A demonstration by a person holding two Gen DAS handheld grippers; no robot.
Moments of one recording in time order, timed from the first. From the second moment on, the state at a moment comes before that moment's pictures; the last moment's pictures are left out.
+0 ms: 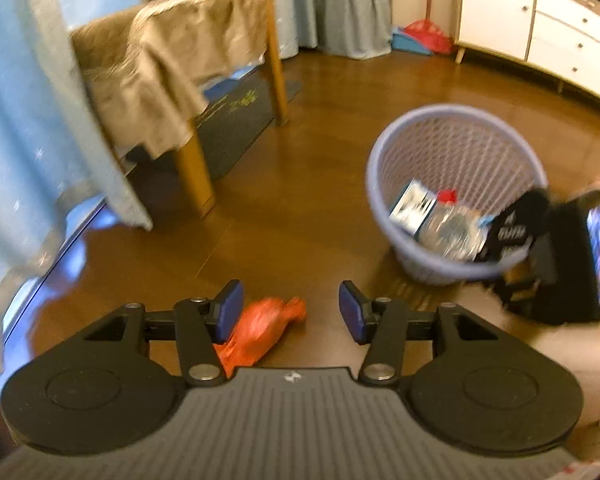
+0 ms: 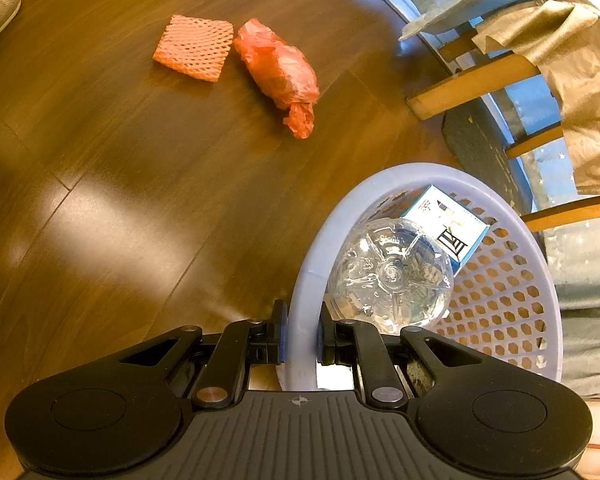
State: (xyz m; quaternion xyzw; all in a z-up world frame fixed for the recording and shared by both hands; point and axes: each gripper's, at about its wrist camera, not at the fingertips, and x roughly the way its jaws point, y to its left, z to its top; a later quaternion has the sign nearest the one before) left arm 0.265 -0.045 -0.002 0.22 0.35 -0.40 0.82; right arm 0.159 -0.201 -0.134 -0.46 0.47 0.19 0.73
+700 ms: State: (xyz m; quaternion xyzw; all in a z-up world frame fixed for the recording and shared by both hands) left arm 0.275 0.033 -0.087 0.22 0.40 -0.35 0.82; right arm 0.164 -0.195 -0.135 -0.47 0.47 0.18 0.73
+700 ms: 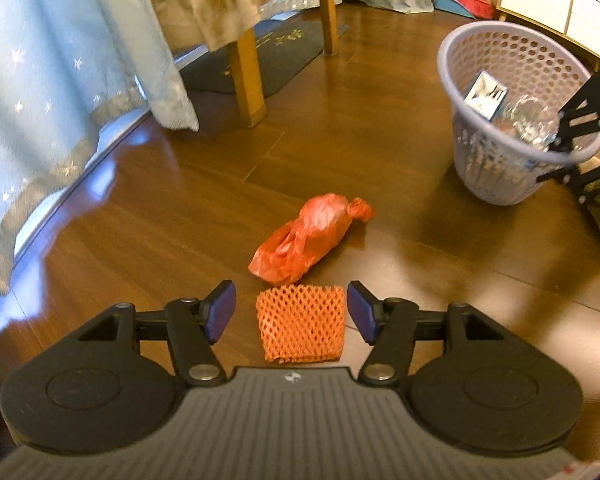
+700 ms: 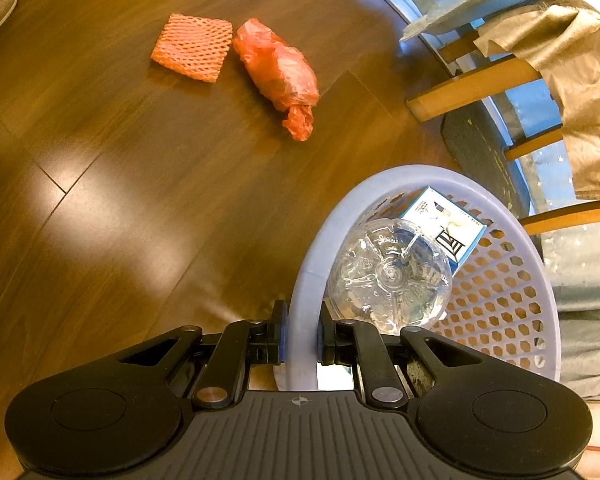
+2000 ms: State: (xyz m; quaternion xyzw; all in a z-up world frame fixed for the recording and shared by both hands) left arm 0.334 0.042 -0.237 0.19 0.50 -0.33 0.78; right arm 0.167 -0.195 -0.135 -0.46 0.47 0.18 0.73
